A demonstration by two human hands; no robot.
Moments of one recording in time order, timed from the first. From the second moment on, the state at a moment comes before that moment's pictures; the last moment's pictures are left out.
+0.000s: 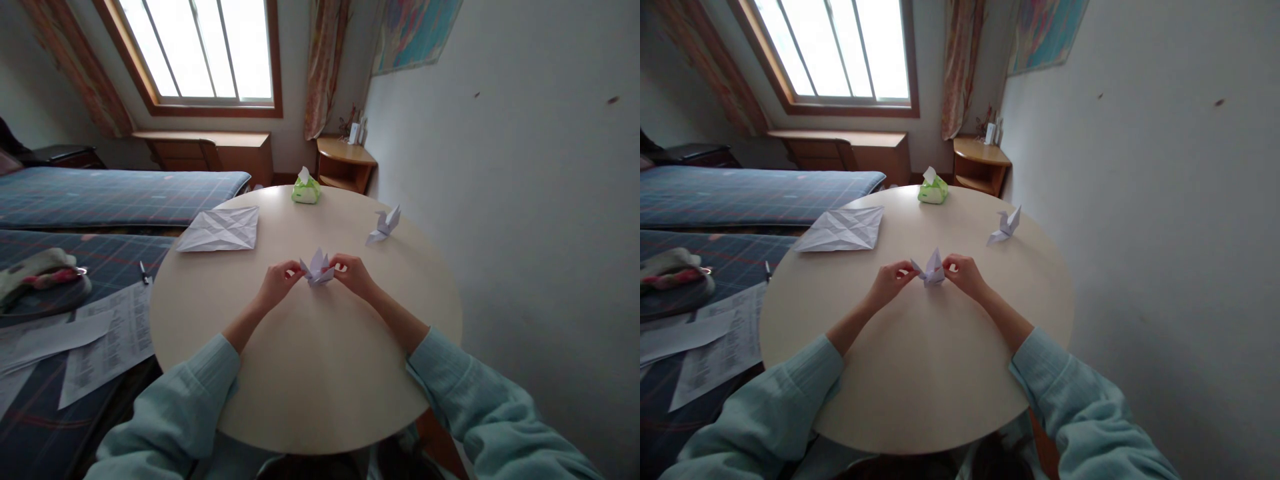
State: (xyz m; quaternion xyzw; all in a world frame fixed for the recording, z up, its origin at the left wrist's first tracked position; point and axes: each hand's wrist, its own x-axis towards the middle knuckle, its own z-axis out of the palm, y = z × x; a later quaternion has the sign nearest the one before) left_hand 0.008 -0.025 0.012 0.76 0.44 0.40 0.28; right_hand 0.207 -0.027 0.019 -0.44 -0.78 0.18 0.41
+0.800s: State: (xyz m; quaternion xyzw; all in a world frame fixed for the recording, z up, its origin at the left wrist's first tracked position) left_hand 0.013 -0.029 0.012 0.75 0.45 0.39 0.28; right_hand 0.197 -0.033 0.016 -0.45 -0.75 0.28 0.40
